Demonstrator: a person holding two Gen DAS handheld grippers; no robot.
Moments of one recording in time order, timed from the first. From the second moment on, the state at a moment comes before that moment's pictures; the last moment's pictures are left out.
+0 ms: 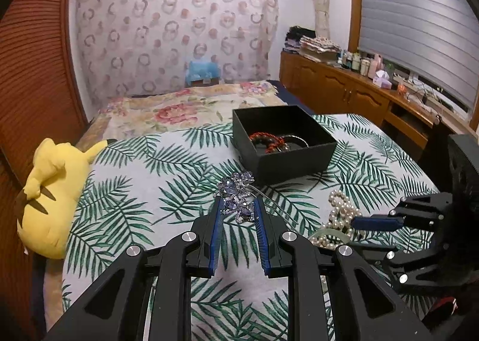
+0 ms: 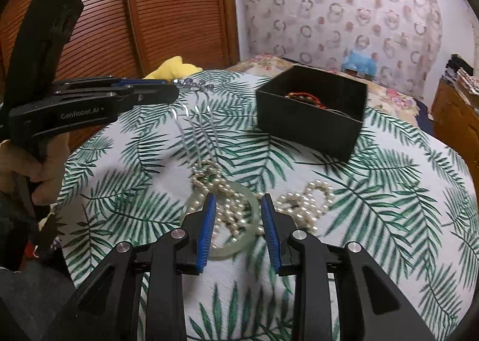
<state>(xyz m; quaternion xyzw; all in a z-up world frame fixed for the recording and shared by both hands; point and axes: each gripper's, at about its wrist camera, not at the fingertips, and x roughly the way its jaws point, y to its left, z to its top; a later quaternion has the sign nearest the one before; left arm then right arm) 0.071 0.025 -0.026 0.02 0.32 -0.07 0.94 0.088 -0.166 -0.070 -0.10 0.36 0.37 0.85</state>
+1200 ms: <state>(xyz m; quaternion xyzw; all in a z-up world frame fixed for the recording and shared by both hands) 0.059 0.036 -0.029 0.00 0.32 -0.07 0.95 0.094 -0.150 -0.064 -0.15 0.36 0.36 0.85</state>
